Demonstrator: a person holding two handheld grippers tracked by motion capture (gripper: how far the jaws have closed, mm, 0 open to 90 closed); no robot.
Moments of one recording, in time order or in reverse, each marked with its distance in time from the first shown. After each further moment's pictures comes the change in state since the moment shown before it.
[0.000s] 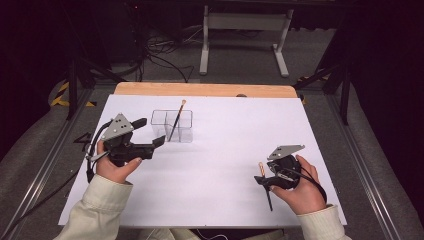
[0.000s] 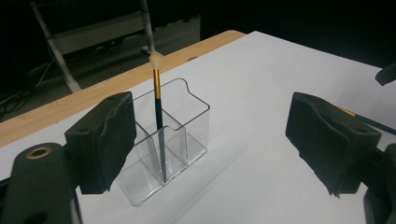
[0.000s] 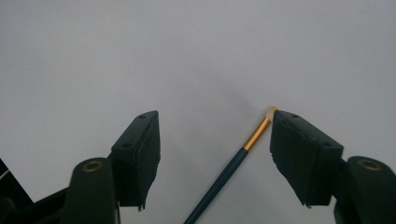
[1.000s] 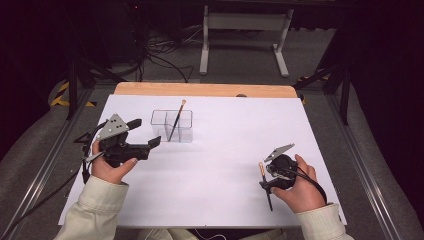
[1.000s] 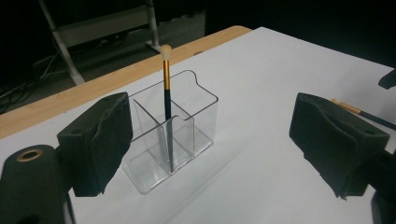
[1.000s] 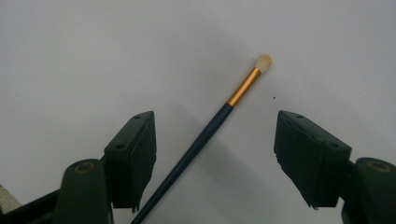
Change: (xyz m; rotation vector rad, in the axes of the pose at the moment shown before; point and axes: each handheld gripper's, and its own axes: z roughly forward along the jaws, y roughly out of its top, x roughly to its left) left arm 0.007 -0.003 -0.006 0.020 0.014 -0.019; right arm -0.006 -0.002 0.014 0.212 -0.055 -0.012
